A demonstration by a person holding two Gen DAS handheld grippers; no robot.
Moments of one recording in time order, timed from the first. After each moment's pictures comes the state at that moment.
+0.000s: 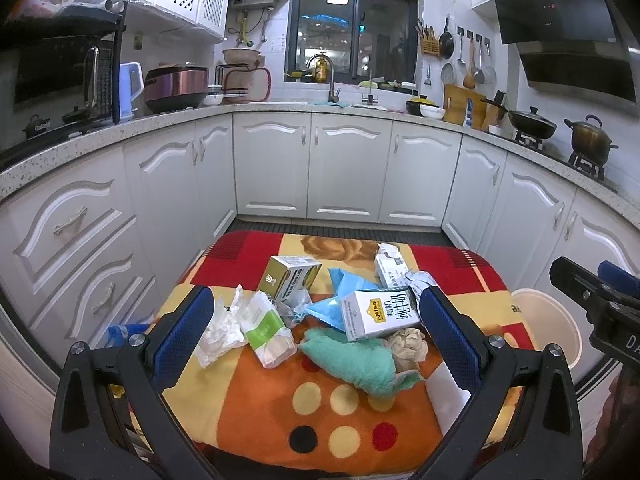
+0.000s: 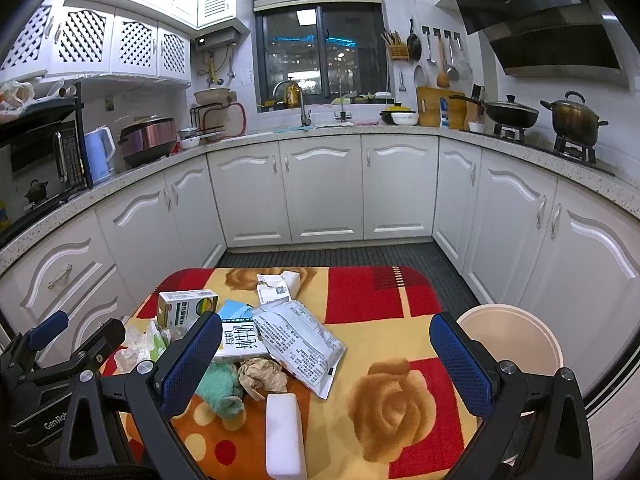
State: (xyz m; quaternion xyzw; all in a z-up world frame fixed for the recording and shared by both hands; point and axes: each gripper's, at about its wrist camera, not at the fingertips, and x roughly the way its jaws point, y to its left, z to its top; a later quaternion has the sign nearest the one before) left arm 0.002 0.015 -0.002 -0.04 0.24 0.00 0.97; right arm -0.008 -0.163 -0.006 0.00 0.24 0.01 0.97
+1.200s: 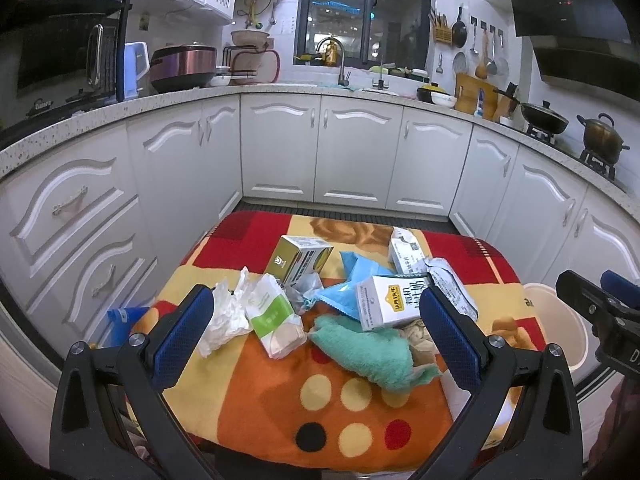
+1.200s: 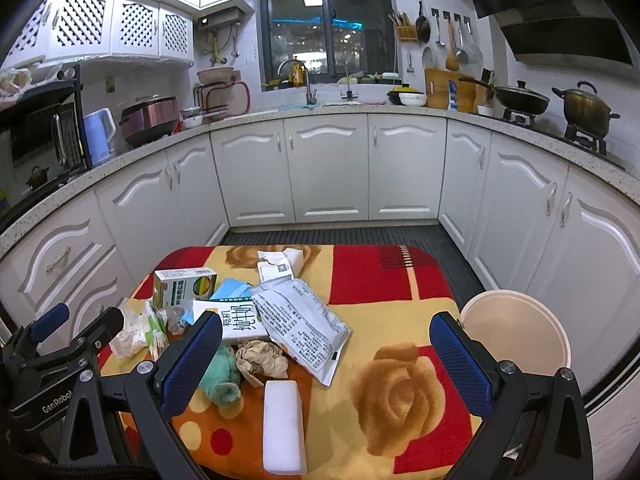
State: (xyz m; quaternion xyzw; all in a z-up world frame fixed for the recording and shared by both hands) left arm 0.018 0.024 -0.023 -0.05 0.27 0.01 0.96; right arm 0.008 -0.158 -0.023 -0.01 0.28 0.02 0.96
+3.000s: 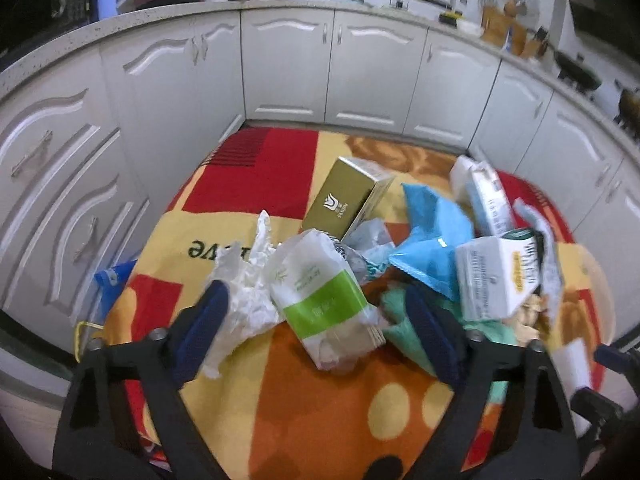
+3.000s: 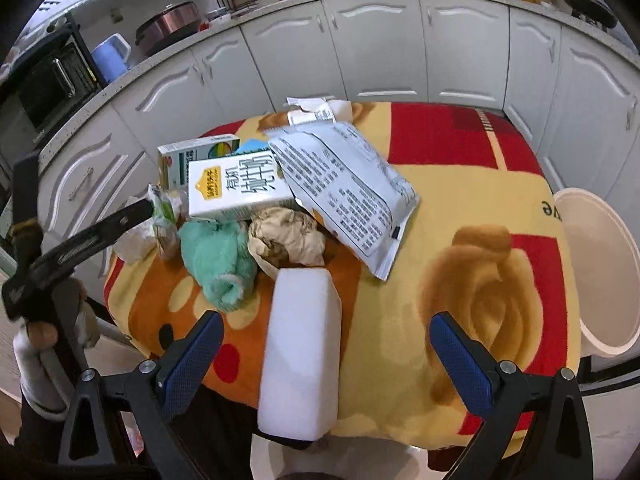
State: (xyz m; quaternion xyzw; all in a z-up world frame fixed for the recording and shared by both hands) left arm 0.119 0.066 -0.098 -0.05 0.42 0.01 0.91; right arm 0.050 -0.162 -0.124 0.04 0.48 0.12 0.87
